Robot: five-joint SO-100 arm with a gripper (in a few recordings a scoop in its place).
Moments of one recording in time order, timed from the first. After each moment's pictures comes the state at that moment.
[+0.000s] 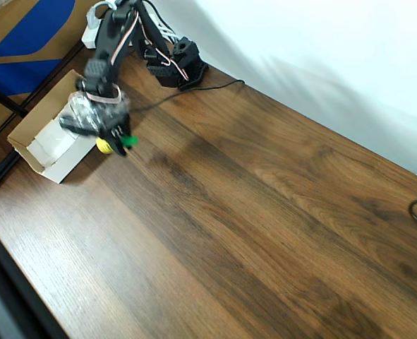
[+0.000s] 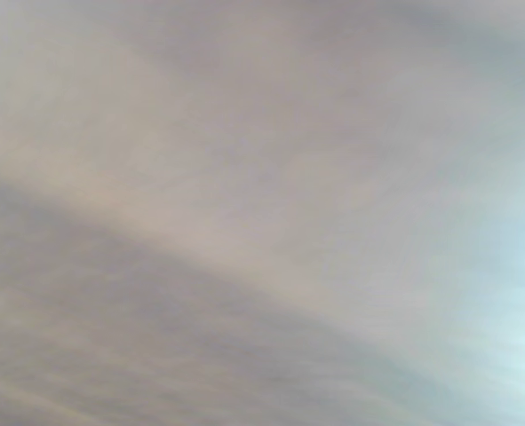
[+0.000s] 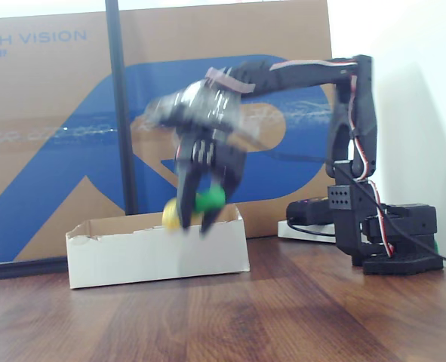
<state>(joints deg) -12.2 104.8 105.3 54.1 -8.2</state>
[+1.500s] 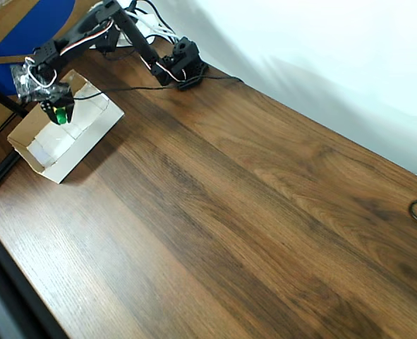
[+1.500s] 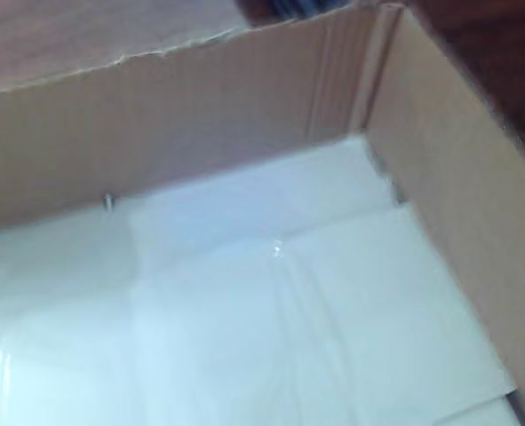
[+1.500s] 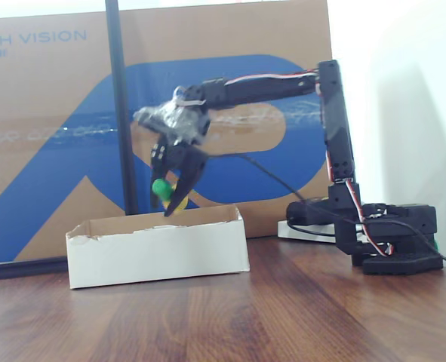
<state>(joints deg) 28.5 86.0 87.3 51.7 -0.2</state>
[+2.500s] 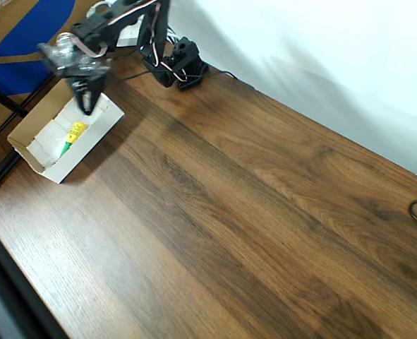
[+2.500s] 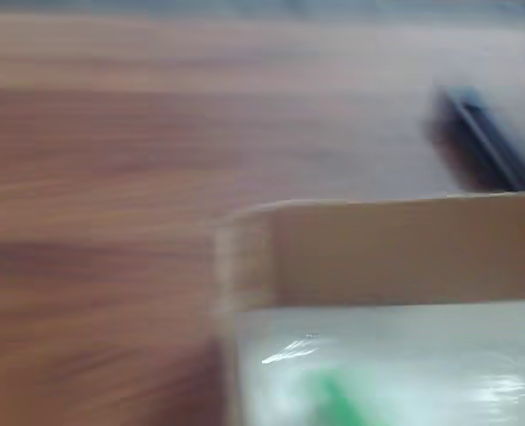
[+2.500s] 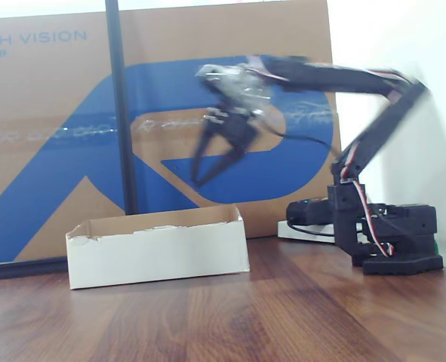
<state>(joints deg) 7.9 145.0 134.1 44.7 -2.6</state>
